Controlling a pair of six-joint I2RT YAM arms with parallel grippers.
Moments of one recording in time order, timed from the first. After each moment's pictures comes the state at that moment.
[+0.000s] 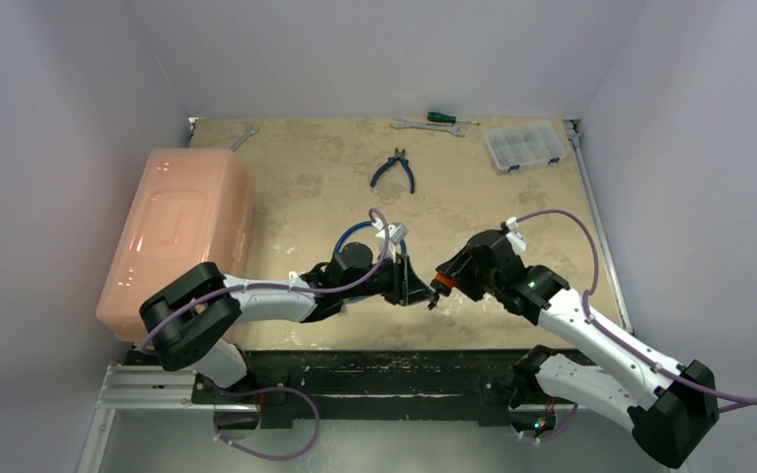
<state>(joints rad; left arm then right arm) -0.97 1.54 0.64 0.61 0.29 -0.81 0.66 0.93 0.69 -0.60 0.22 1.26</state>
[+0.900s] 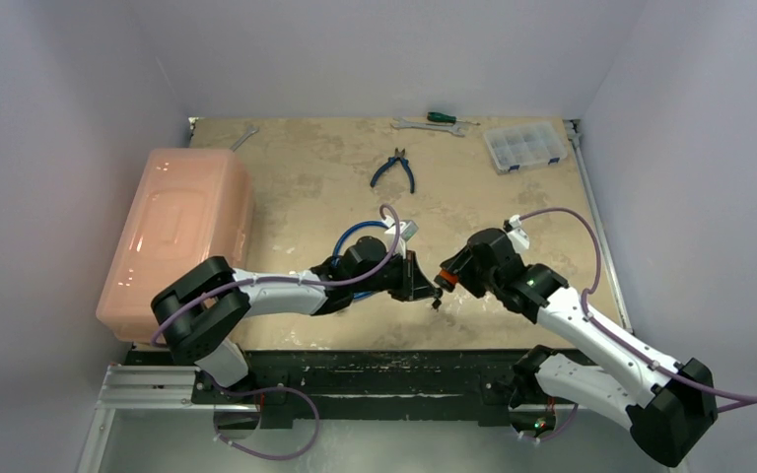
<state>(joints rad) -0.98 1.60 0.73 0.50 0.27 -0.83 0.65 0.94 0.69 -0.59 0.25 1.25</state>
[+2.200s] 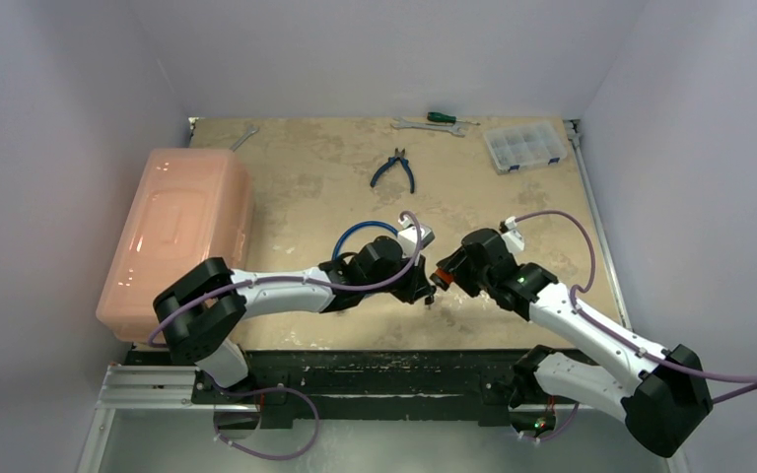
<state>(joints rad) -1.02 1.60 0.86 0.24 0.10 -0.50 0.65 1.00 0.65 -0.50 0.25 1.28</state>
